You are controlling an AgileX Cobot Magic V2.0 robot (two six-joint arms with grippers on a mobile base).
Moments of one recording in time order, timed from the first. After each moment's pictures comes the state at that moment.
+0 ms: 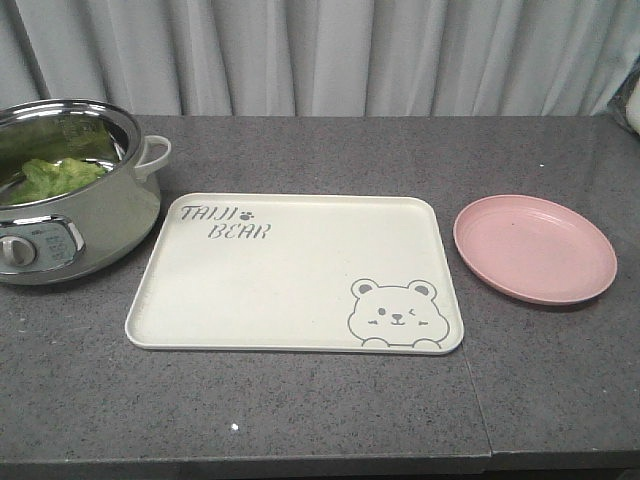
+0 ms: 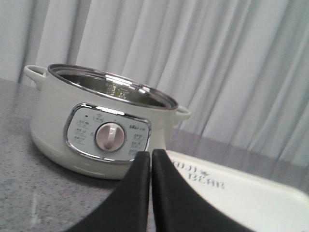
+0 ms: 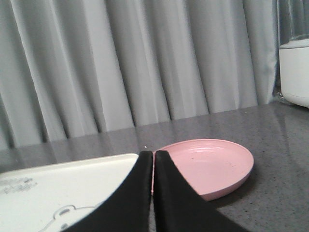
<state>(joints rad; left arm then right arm) -0.01 -0.01 0.03 -0.07 -0.04 -0.32 0.06 -0.01 0.03 0.11 -0.07 0.11</state>
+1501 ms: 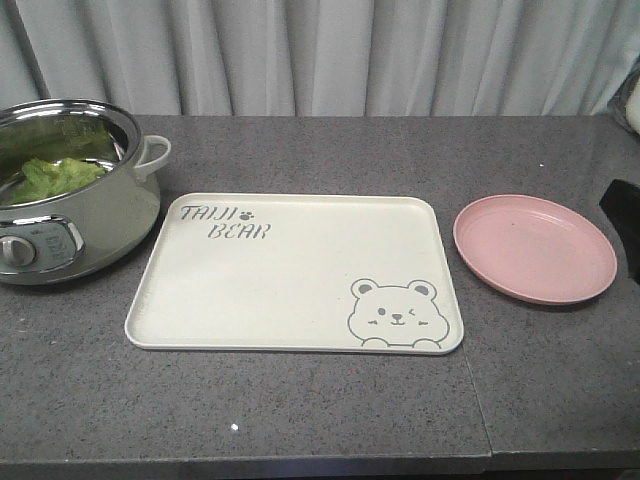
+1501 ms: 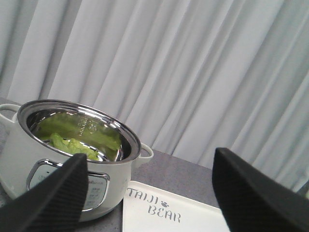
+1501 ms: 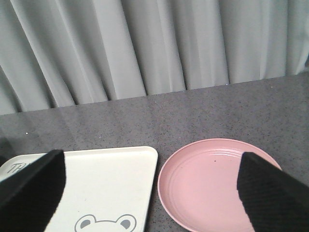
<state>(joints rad) -0.01 0.22 -0.51 -0.11 0.31 -0.35 0.06 0.69 -0.61 0.39 0.20 -0.18</state>
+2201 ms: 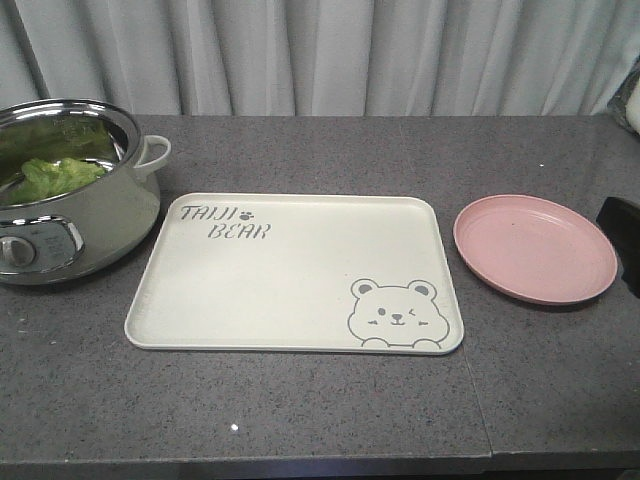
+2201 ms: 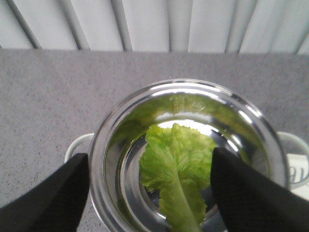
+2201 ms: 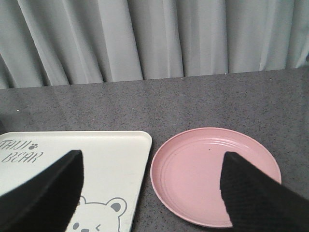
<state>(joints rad) -0.01 1.59 -1.84 0.24 1.04 -0.18 0.06 0.71 -0.61 0.39 0.23 -0.24</state>
